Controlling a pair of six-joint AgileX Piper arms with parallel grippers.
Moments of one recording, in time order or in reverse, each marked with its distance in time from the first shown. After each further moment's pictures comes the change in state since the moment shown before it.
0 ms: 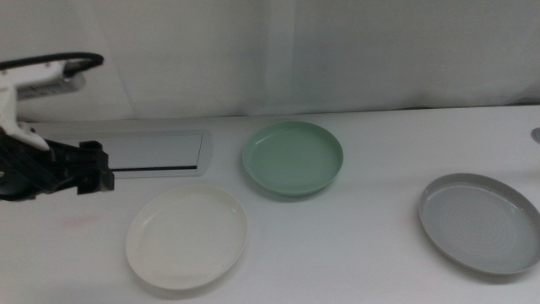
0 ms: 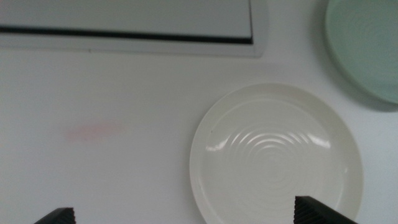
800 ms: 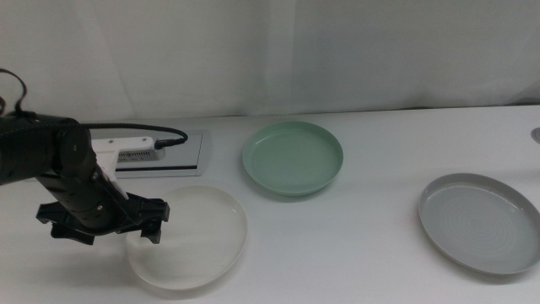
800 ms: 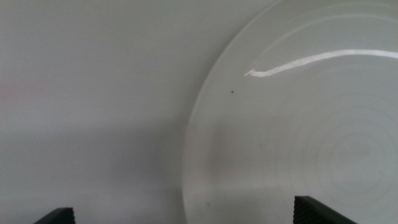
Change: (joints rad) left arm -0.116 0.454 -0.004 0.124 -0.119 -0.134; right arm 0.000 0.000 0.000 0.000 0.000 0.000
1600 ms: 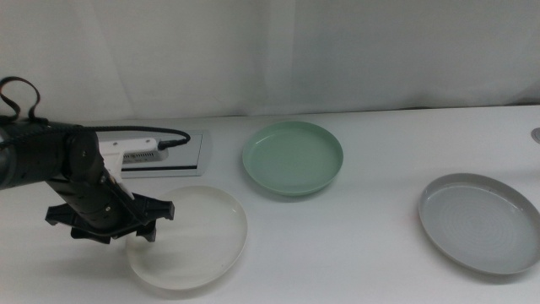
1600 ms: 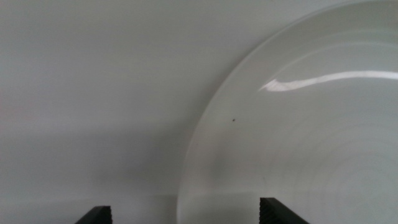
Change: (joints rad) left arm 0.000 0.051 0.000 -0.002 -0.073 -0.029; right arm 0.000 0.000 0.000 0.000 0.000 0.000
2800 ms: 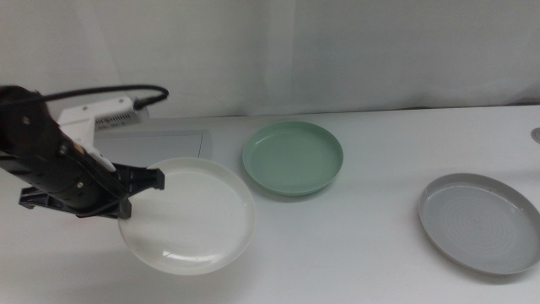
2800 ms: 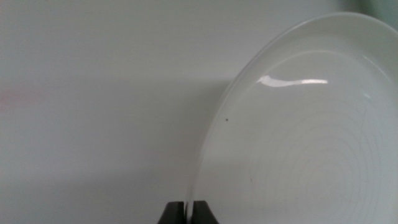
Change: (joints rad) left arm -0.004 -0.251 -0.007 -0.129 0.132 0.035; right arm 0.000 0.000 0.000 0.000 0.000 0.000
